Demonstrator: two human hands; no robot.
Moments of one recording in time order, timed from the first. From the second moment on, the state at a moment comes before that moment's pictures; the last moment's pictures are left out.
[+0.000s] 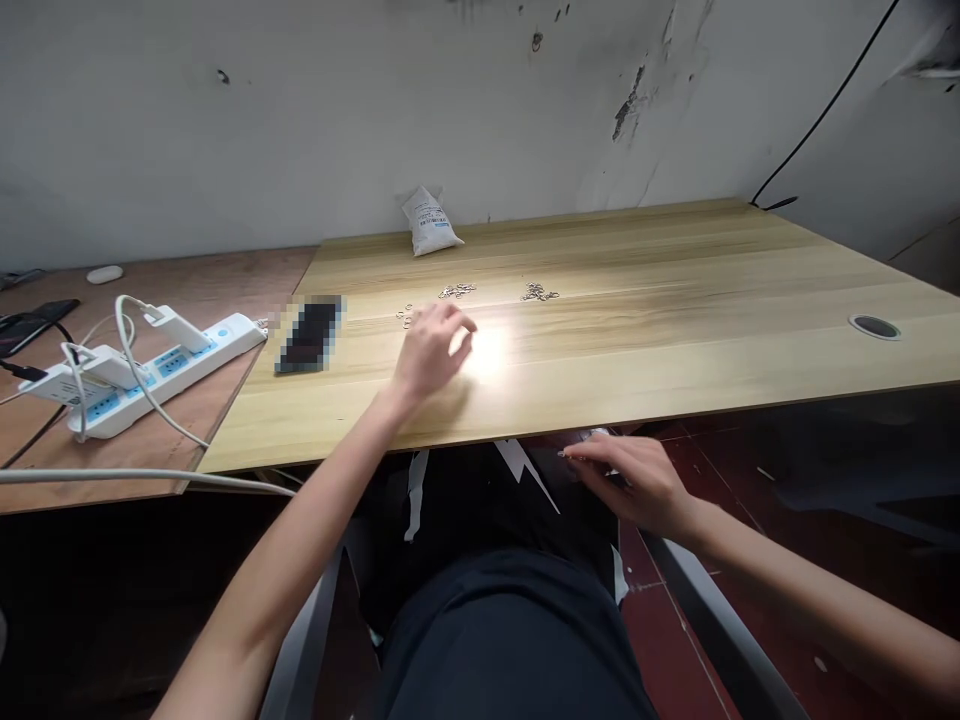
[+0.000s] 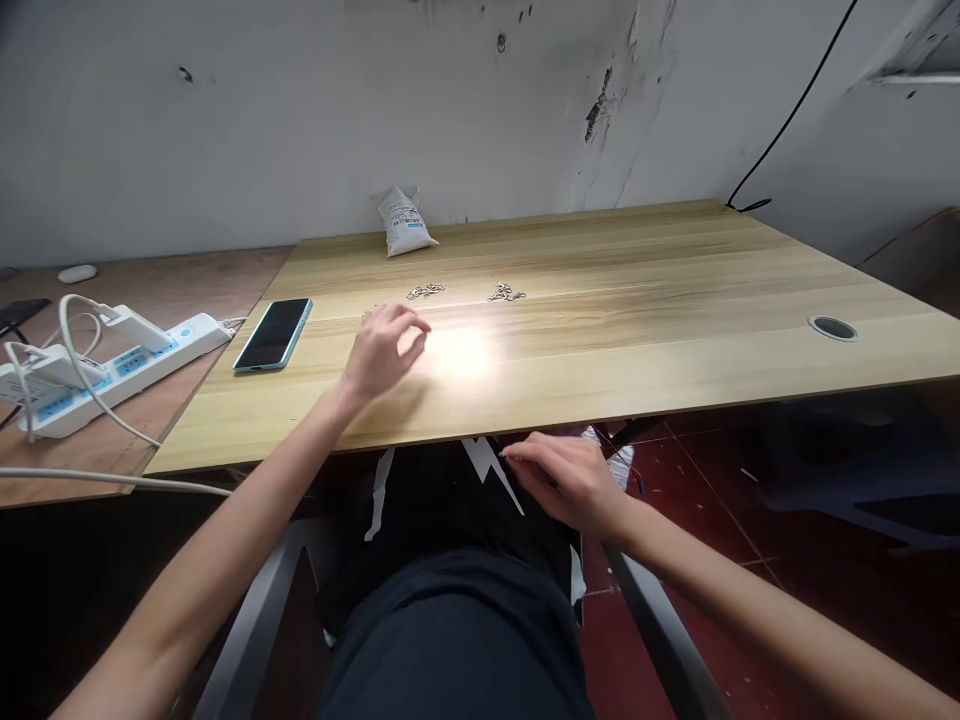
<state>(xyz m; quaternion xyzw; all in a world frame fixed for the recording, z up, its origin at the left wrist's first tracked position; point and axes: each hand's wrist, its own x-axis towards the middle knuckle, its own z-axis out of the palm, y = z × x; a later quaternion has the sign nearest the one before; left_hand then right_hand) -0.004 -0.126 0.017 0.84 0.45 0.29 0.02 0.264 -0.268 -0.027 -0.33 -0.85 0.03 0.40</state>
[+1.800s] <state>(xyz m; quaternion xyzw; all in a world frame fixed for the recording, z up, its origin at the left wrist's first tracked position) -0.031 -0.071 -0.002 0.87 0.42 0.27 0.03 0.171 -0.057 -0.018 -0.36 -0.72 0.42 0.42</state>
